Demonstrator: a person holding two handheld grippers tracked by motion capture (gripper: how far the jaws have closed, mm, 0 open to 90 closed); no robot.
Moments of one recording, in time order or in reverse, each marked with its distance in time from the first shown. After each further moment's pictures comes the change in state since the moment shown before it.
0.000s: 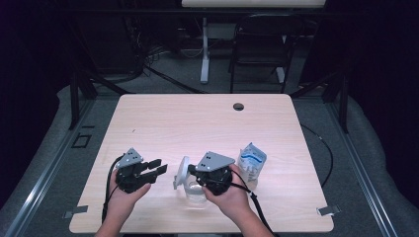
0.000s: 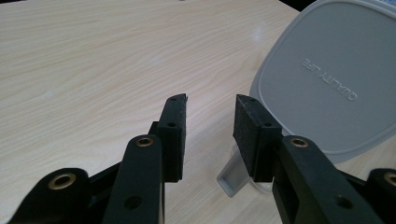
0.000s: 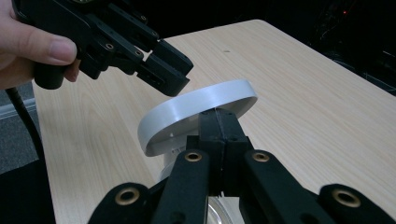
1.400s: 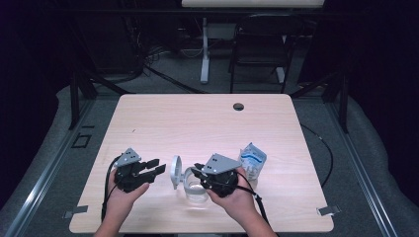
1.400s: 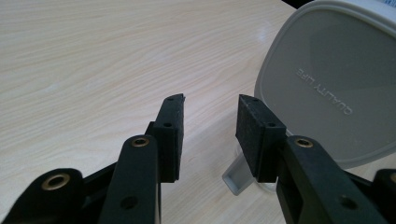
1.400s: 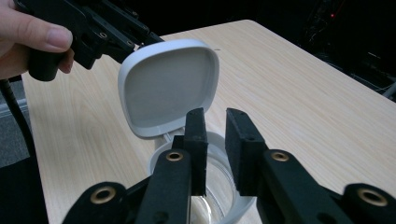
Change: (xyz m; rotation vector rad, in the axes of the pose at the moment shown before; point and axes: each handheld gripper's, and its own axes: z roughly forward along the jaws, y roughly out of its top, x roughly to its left) left arm 0.006 -0.003 0.000 -0.005 0.001 -0.028; right arm -0.003 -0.011 -0.011 -0.013 -0.035 0.002
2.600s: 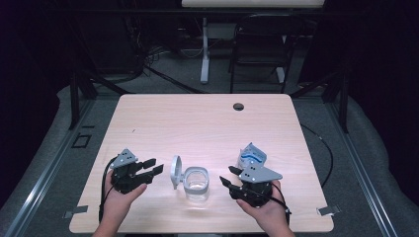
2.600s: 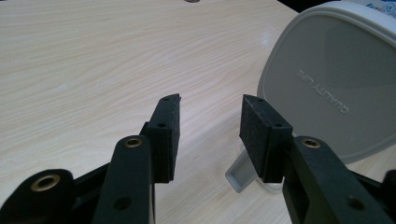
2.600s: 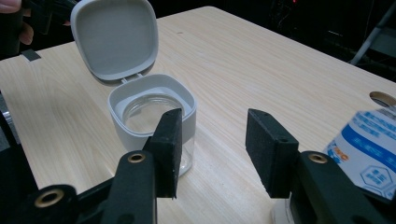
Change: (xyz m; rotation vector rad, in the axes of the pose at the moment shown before) left arm 0.001 -0.002 -0.008 -0.014 0.019 -0.011; right arm -0.025 -0.048 -0.058 -0.008 -0.100 0.107
